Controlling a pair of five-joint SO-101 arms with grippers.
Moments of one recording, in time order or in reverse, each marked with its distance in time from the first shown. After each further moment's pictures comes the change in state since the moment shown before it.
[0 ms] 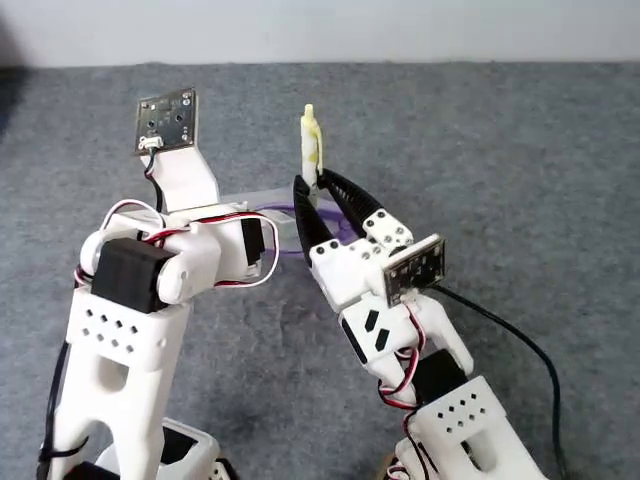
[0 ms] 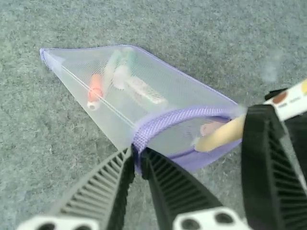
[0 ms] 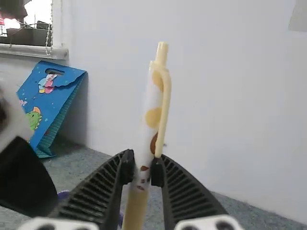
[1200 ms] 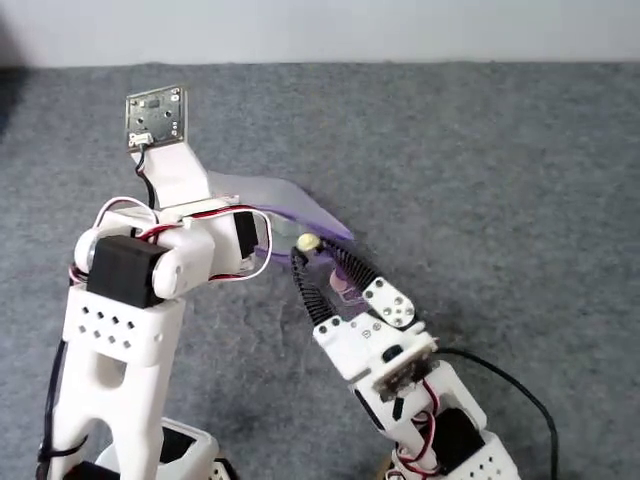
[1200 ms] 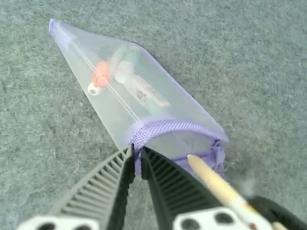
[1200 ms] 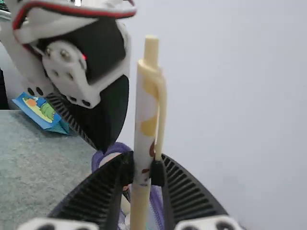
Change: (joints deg) left arm -1.6 0.3 0.1 -1.1 0.0; right arm -7.6 -38.9 19.2 16.4 13.7
